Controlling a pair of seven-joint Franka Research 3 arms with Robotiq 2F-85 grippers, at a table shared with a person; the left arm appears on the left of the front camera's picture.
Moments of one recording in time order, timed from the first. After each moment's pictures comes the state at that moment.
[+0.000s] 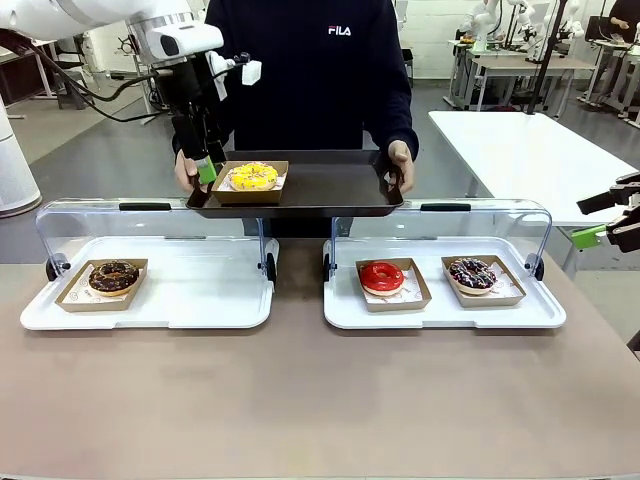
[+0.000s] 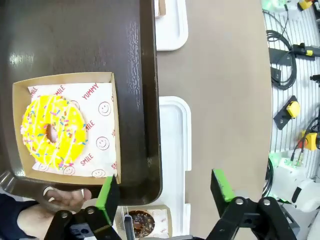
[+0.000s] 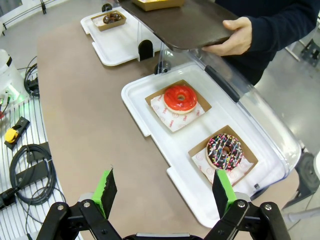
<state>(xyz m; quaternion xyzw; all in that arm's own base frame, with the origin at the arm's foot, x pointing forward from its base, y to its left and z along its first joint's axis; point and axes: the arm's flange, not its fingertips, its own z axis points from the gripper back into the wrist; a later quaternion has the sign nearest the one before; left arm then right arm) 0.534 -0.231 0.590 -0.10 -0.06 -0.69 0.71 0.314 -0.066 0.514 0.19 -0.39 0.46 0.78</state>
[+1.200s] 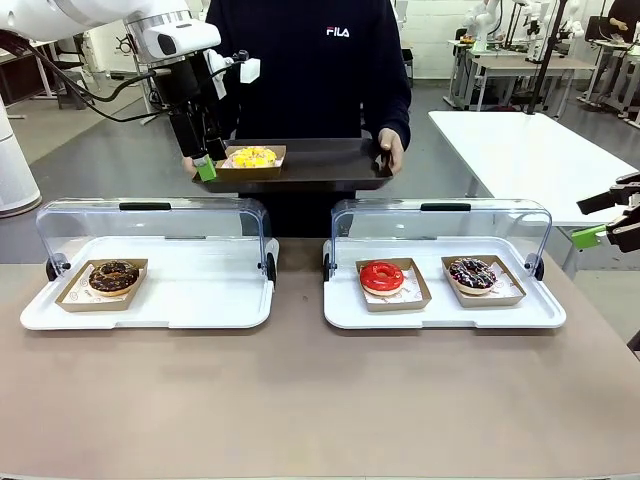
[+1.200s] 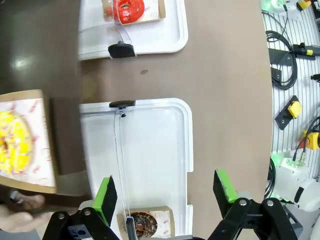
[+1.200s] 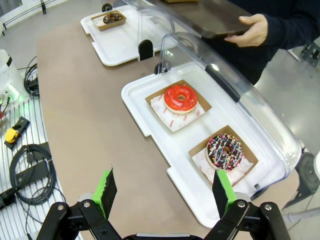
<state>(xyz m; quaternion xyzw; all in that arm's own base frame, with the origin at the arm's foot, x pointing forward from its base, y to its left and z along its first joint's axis) 0.535 -0.231 0.589 -0.10 -0.07 -0.70 0.71 0.314 -0.066 0.514 0.19 -0.39 0.46 0.78</state>
